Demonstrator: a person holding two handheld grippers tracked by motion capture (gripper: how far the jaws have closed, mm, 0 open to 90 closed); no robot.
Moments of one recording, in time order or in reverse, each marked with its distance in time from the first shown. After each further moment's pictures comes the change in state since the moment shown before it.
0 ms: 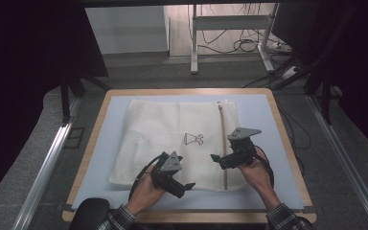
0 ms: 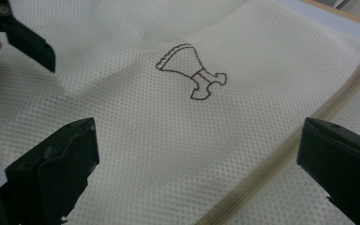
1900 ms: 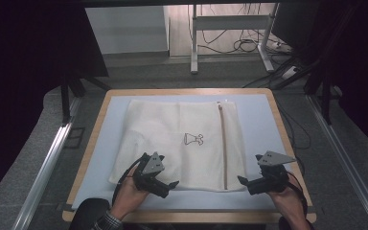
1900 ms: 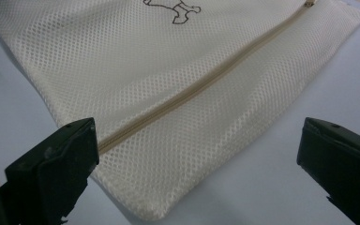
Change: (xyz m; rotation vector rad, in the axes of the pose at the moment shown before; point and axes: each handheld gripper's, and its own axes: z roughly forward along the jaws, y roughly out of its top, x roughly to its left) left arm 0.009 -0.025 -0.039 0.021 0.120 -0.028; right arm 0.010 -0.066 -0.079 0.025 -0.098 -0.007
